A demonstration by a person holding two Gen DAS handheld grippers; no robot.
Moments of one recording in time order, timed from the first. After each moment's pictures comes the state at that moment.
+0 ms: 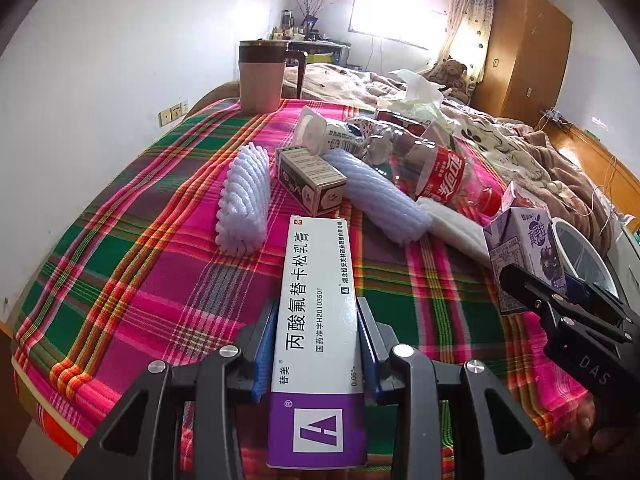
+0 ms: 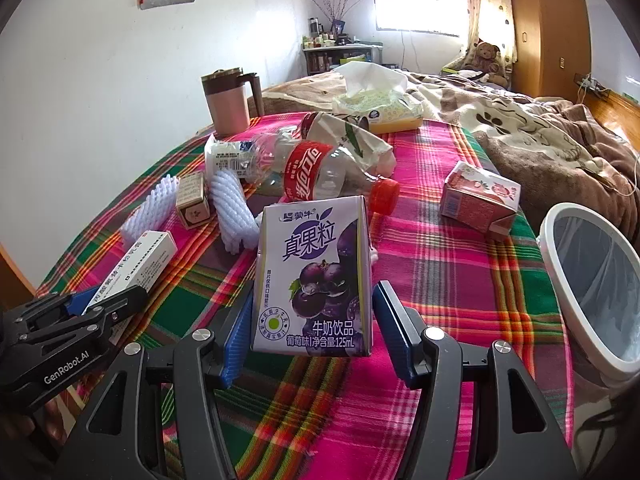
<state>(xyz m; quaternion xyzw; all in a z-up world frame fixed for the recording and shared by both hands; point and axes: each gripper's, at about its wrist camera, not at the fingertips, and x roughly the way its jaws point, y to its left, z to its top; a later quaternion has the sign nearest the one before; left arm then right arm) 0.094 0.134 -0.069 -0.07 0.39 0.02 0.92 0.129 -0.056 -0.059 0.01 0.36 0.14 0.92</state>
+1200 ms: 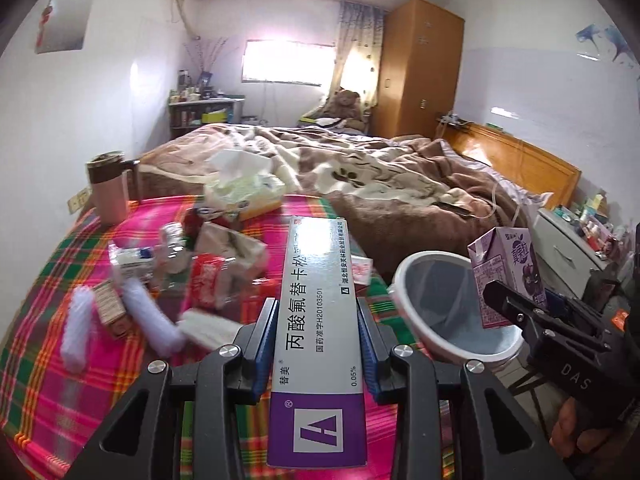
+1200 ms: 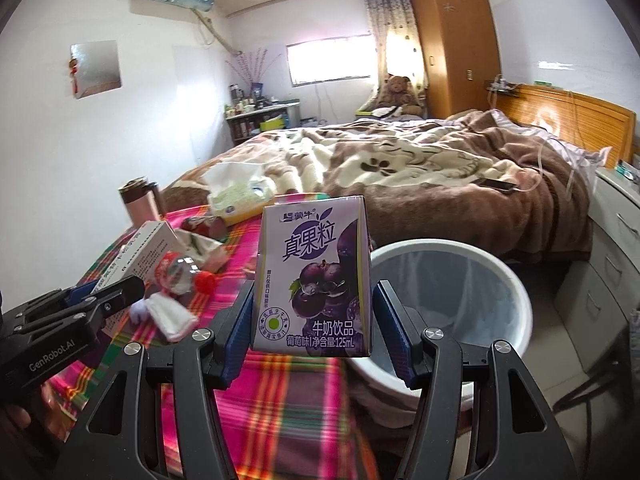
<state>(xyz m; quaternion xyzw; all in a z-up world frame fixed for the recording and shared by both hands) 0.108 -0.040 0.025 -0.02 0.30 -0.15 0.94 0.102 -0.203 0.000 0.07 0.27 0.01 0.96</state>
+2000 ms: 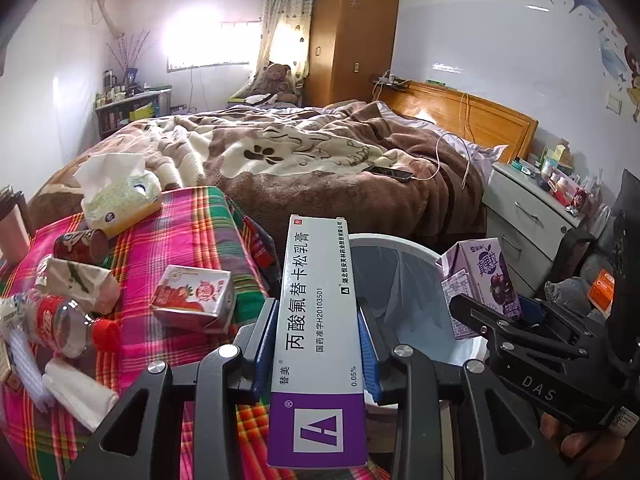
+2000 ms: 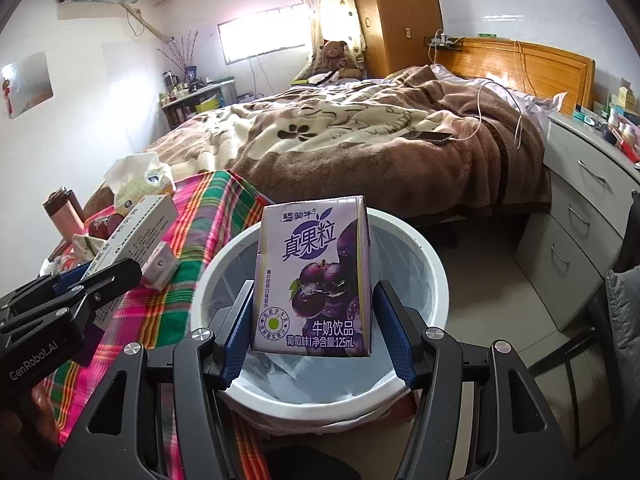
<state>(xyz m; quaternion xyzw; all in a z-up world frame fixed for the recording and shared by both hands) 0.166 -0.177 -0.005 0.03 0.33 -0.24 0.91 0.125 -0.289 -0.035 0.11 0.33 -0.07 0.94</state>
